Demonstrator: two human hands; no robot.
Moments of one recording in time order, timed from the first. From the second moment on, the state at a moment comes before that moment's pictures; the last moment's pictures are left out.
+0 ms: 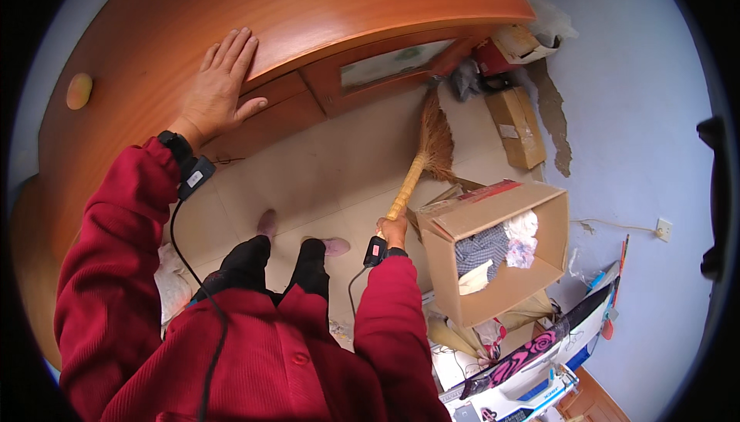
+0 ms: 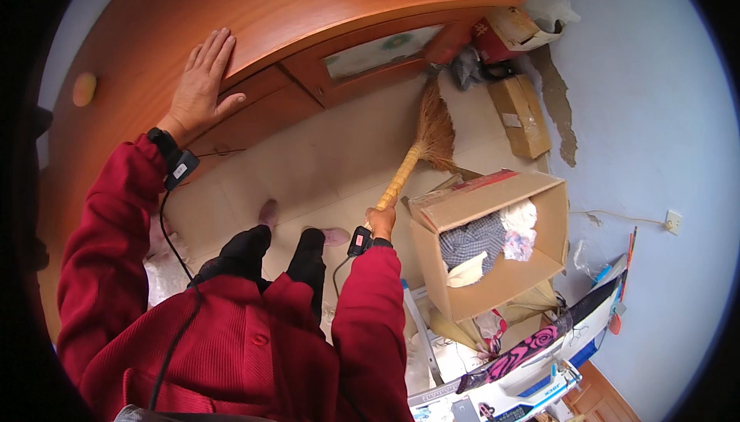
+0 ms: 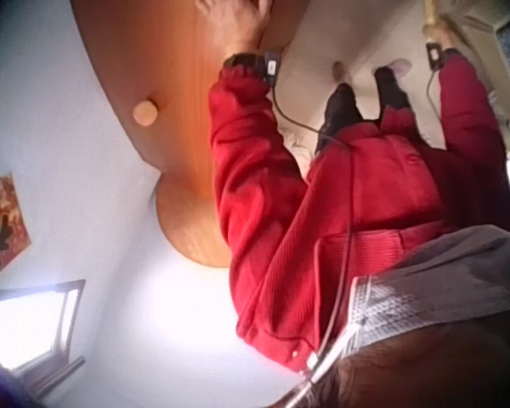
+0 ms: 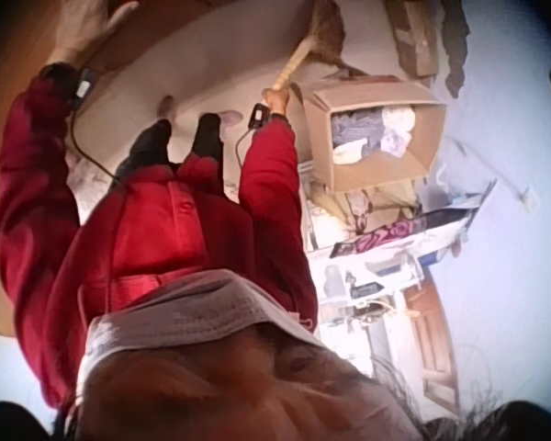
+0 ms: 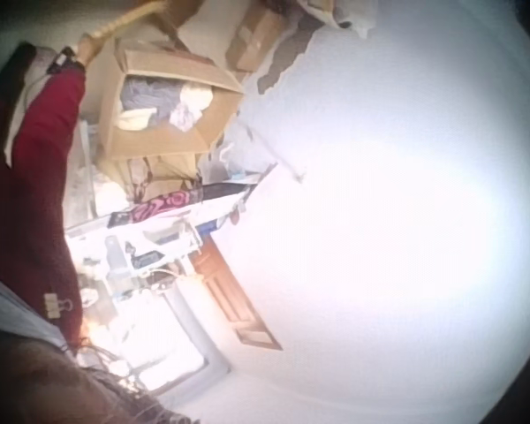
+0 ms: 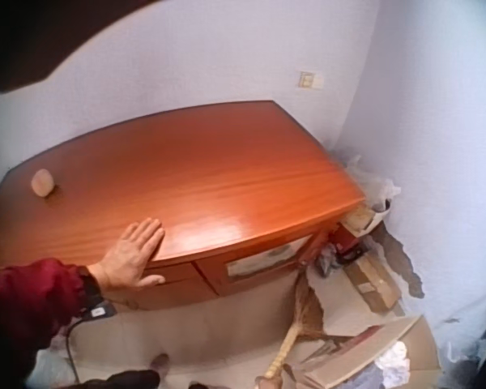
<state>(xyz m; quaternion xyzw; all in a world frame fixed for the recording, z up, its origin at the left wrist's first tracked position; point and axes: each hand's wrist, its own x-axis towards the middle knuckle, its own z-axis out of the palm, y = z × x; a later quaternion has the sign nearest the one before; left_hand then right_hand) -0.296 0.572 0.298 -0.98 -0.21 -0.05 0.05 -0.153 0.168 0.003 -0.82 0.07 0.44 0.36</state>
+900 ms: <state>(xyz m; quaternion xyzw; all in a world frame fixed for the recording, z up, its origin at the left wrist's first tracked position) -0.308 0.577 0.281 -0.98 -0.19 -0.08 0.05 -0.515 -0.013 0.183 -0.91 -0.09 0.40 0.08</state>
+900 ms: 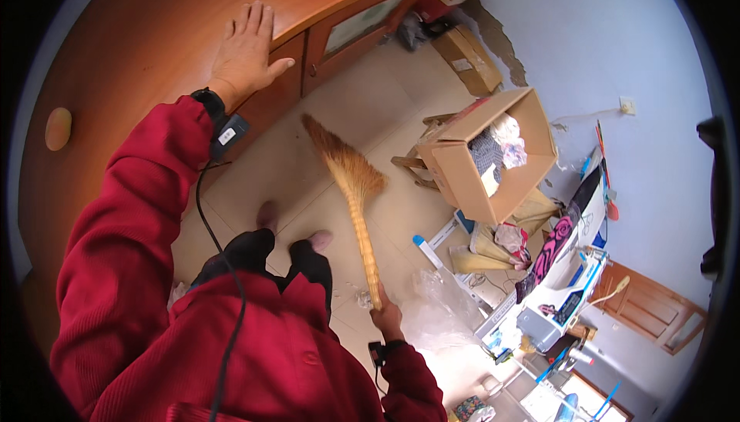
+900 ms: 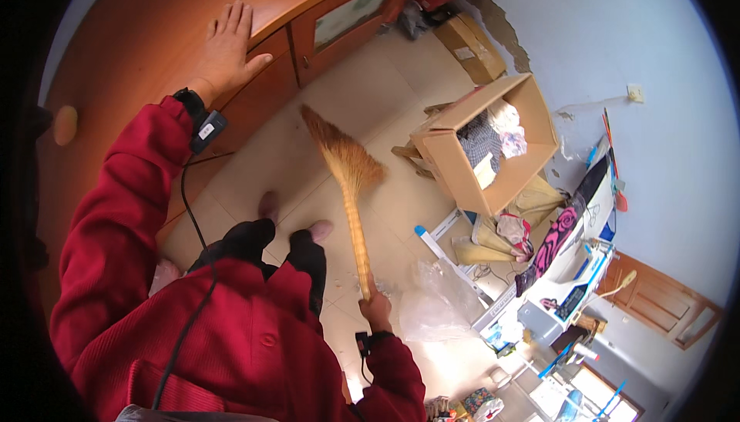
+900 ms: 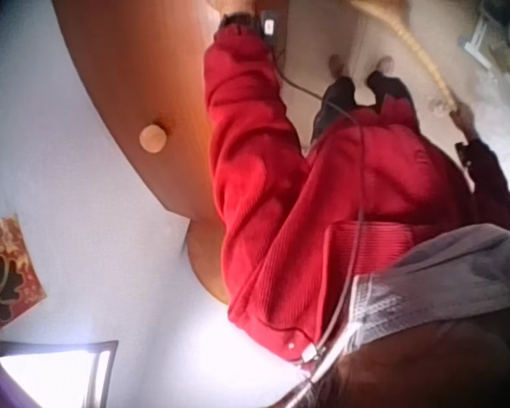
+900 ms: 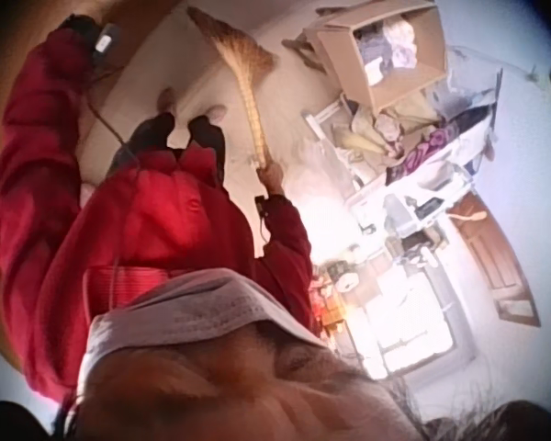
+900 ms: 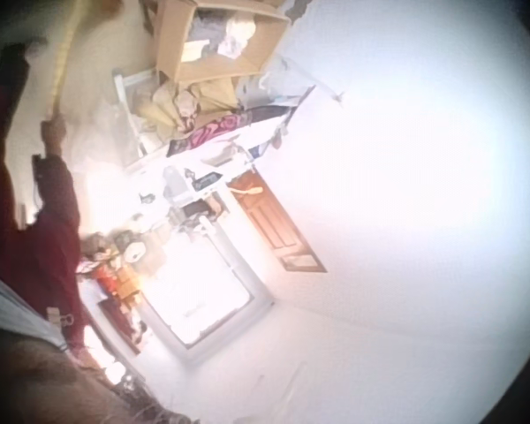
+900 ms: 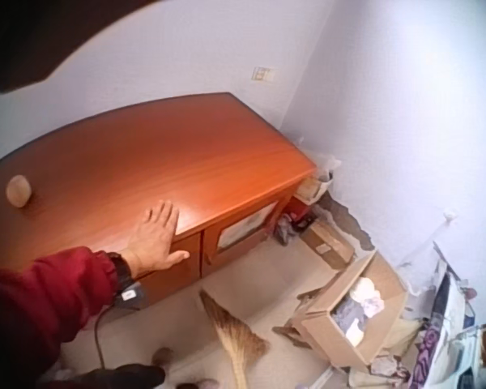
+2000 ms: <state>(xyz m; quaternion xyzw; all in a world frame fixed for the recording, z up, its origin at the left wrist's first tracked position) -0.435 0.599 0.278 -0.98 -0.15 -0.09 0.08 -0.493 0.074 0.071 -0.88 -0.15 0.44 0.06</state>
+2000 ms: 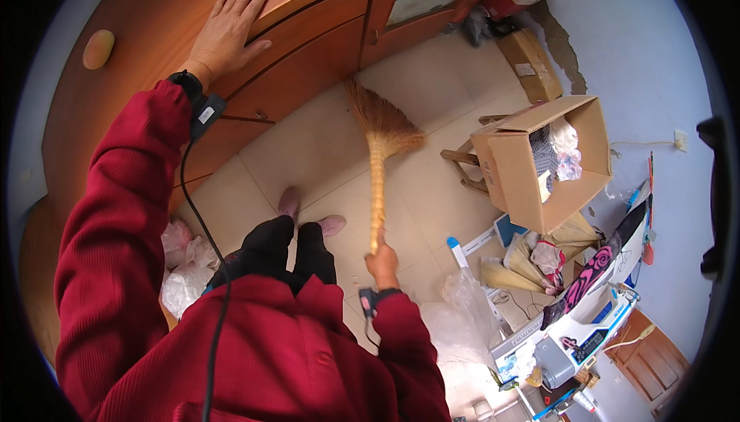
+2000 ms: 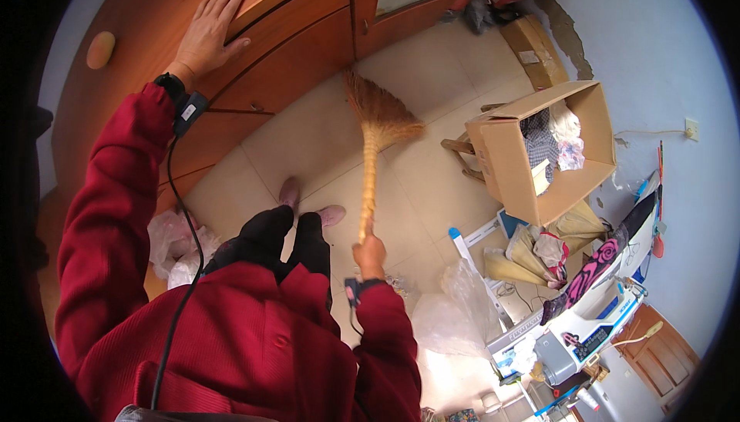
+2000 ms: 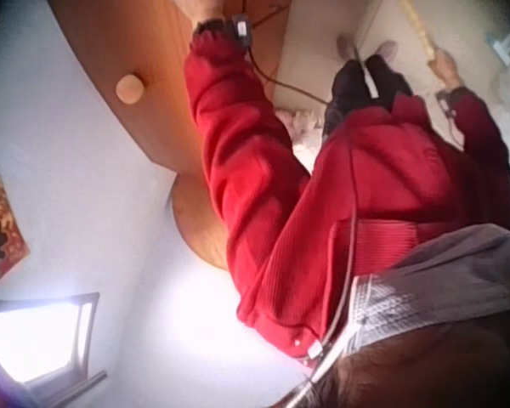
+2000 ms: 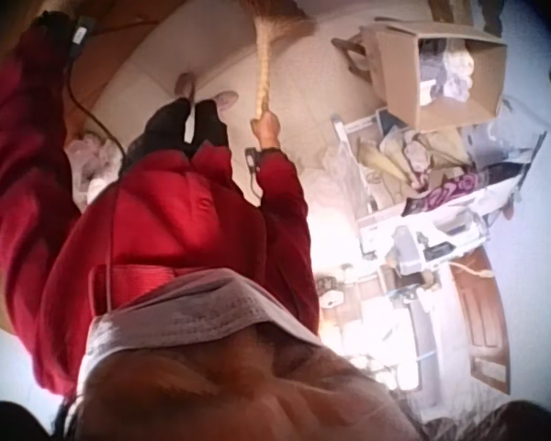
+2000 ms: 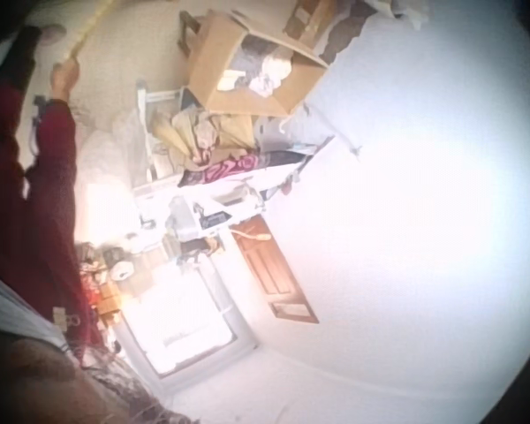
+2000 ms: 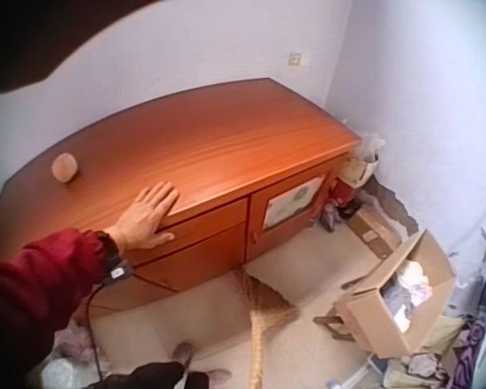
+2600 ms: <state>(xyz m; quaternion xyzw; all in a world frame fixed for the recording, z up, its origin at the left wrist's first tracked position) -0.435 0.602 0.274 -0.98 -0.14 -0.10 0.06 -0.499 -0.130 0.216 -0.85 -0.25 0.45 -0.16</state>
